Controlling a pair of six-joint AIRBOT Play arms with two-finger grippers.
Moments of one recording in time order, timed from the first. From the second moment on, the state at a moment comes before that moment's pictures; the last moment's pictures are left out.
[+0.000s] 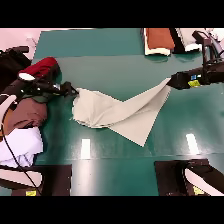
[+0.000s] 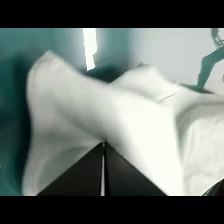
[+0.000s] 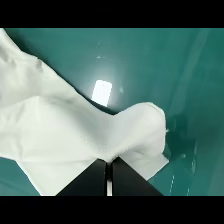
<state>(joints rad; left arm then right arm) 0.07 -1.58 1.20 0.58 -1.08 -1.05 0.05 -0.98 1.24 -1.22 1.29 1.50</state>
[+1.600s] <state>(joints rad) -0.07 -0.96 1.87 1.07 -1.01 -1.33 0.04 -0.80 1.76 -1.30 1.26 1.50</state>
